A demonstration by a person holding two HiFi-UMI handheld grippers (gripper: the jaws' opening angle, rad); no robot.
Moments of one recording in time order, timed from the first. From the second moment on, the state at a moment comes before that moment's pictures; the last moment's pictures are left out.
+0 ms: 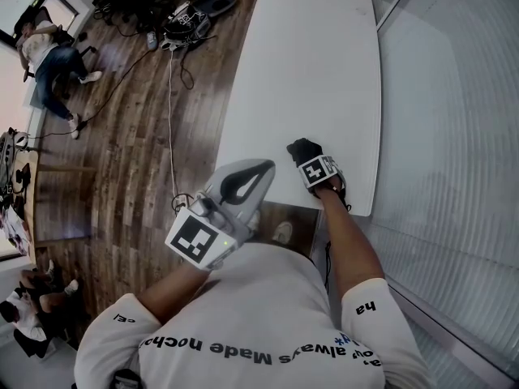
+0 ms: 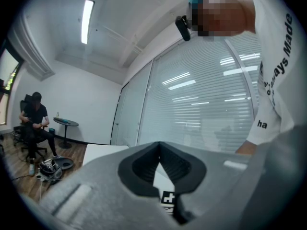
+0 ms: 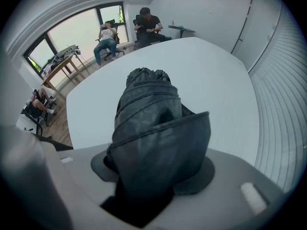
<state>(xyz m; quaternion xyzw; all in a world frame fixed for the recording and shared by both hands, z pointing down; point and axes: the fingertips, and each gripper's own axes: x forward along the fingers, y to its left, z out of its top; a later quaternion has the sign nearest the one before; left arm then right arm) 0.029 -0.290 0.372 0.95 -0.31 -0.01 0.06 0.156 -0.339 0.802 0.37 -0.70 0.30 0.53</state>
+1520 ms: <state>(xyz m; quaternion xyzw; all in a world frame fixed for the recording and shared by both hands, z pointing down) 0.037 -0.287 0.359 0.95 -0.29 -0.02 0.06 0.139 -0.314 0.493 0.44 -0.87 0.10 0.18</state>
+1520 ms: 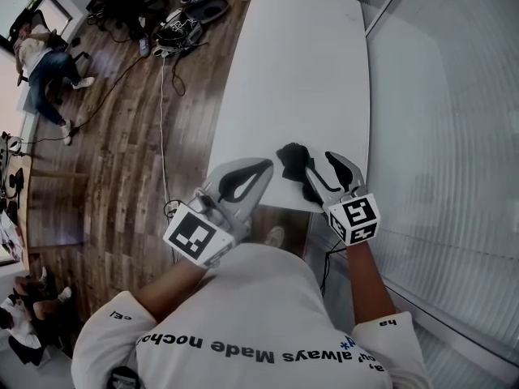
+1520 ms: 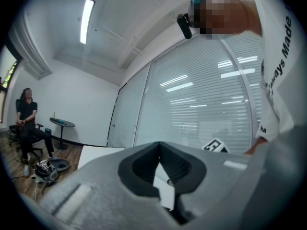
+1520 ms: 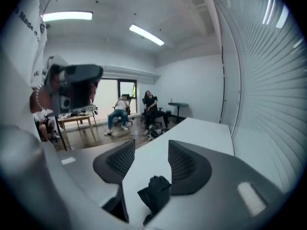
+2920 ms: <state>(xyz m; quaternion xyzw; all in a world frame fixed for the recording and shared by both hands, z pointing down) 0.050 -0.261 0.316 0.96 -0.27 -0.05 0.04 0.124 -0.224 0.319 0.49 -0.87 0.03 0.00</state>
